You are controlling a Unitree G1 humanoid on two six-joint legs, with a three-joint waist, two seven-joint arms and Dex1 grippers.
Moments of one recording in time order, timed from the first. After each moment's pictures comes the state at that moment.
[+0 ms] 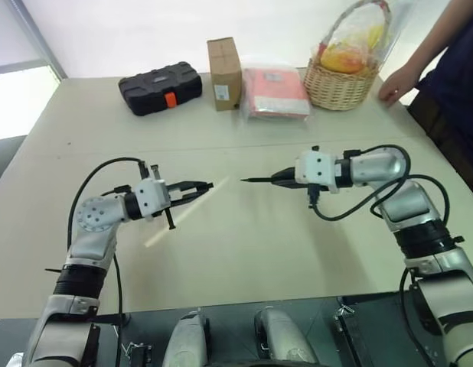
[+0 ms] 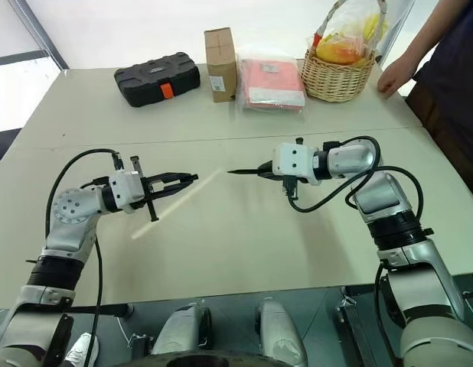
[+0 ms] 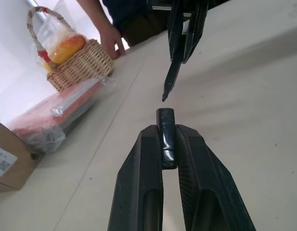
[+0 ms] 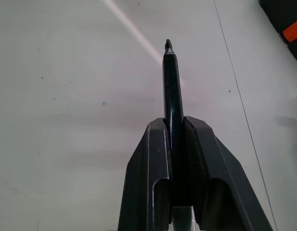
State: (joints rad) left arm -0.37 0.54 -0.02 0.22 -0.27 -0.42 -1.11; right arm -0.69 -0.68 0.23 0.18 0.02 -0.05 1.19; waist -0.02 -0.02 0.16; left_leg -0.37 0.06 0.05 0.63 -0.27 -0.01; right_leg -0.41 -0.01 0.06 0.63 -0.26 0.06
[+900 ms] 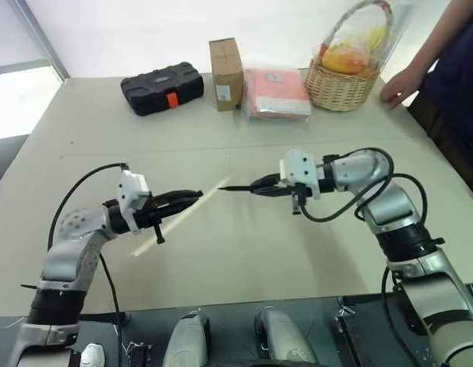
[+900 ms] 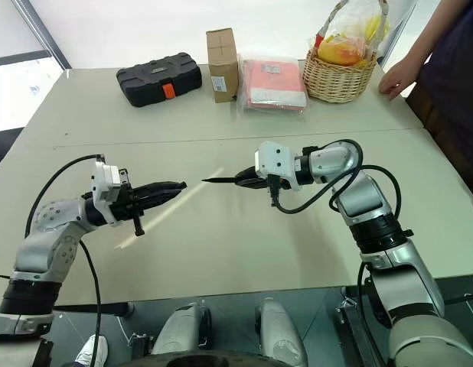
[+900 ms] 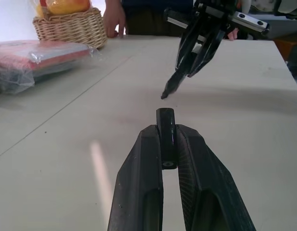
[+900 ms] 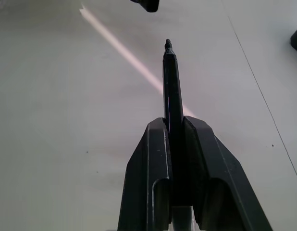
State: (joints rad) left arm -0.23 0.61 0.07 -0.05 -0.52 0.11 -1.10; right arm -0.69 -0.59 0.25 0.08 0.14 0.13 1.25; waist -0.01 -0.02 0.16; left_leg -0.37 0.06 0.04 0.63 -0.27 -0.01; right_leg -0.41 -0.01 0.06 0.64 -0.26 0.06
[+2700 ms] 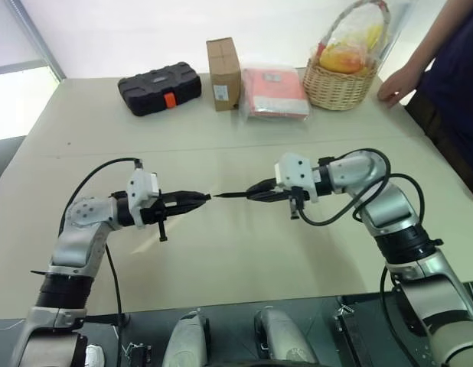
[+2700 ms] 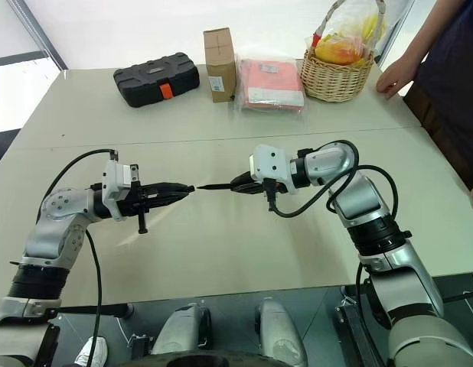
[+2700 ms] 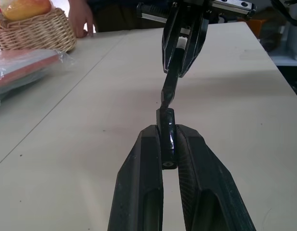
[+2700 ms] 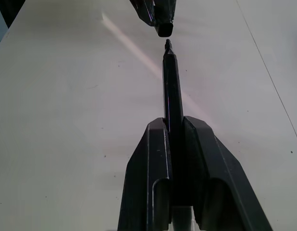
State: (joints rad) left arm -0.32 0.60 0.02 0.04 -0.44 0.03 -1.23; right arm -0.69 -0.58 0.27 0.02 0.14 0.19 1.26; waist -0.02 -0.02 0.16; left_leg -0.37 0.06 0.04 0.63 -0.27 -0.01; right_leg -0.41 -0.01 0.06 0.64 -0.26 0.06
